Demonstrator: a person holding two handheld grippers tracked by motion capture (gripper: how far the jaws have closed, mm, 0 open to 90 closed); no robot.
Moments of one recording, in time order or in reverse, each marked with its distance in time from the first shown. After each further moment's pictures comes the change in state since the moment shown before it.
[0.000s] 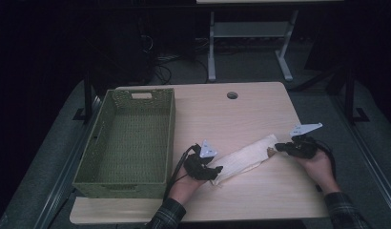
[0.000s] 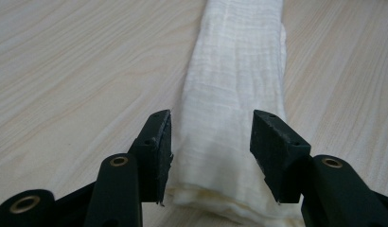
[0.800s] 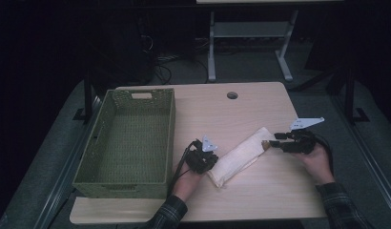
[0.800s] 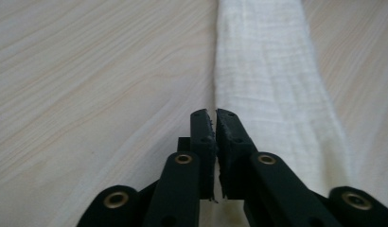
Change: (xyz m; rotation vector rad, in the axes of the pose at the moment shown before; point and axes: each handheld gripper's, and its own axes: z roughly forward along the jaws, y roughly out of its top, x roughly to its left) left arm 0.013 0.006 0.019 0.036 0.068 -0.024; right arm -0.001 0.018 -0.006 -0.107 0.033 -0.004
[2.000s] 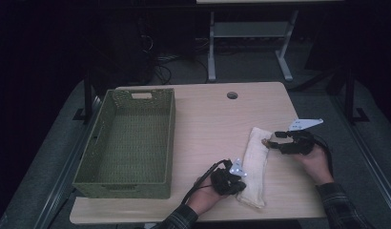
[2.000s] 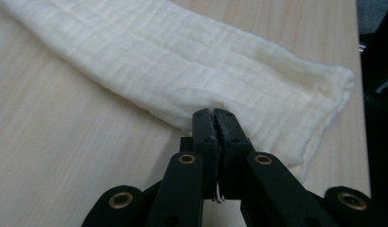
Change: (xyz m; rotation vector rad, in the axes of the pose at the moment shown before) left arm -0.082 0.005 0.023 0.053 -0.358 0.223; right arm 0.004 -0.001 0.003 -0.017 -0.023 -0.022
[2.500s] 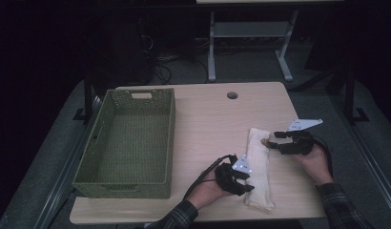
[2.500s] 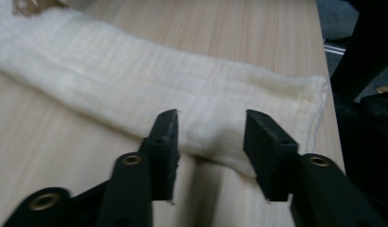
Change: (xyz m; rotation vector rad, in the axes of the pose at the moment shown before) left arm 0.008 0.022 -0.008 -0.066 -0.063 0.093; right arm 0.001 0.000 0.001 -0.007 0.007 -0.006
